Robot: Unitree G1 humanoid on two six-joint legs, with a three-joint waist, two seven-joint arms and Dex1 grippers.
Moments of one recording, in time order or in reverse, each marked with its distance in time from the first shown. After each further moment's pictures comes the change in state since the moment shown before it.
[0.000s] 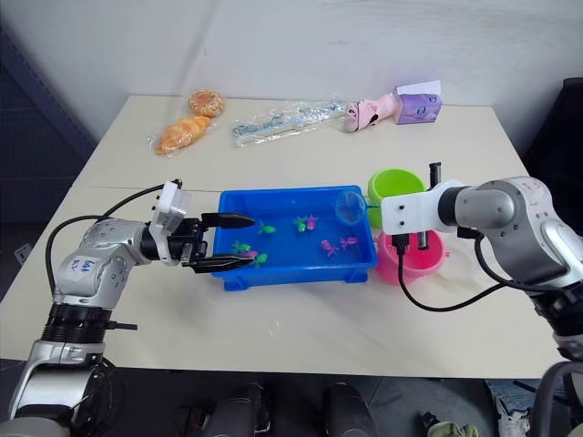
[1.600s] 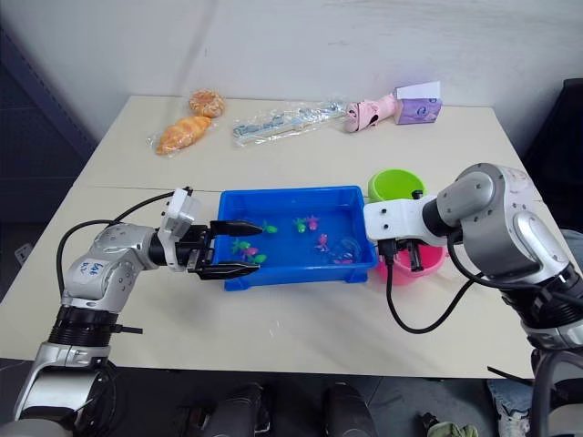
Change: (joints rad) left arm 0.009 -0.014 -0.026 -0.004 -0.006 0.023 -0.012; right arm -0.038 0.101 -0.027 -0.127 0.058 0.488 0.475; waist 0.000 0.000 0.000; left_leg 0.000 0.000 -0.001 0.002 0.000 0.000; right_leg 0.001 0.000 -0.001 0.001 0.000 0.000
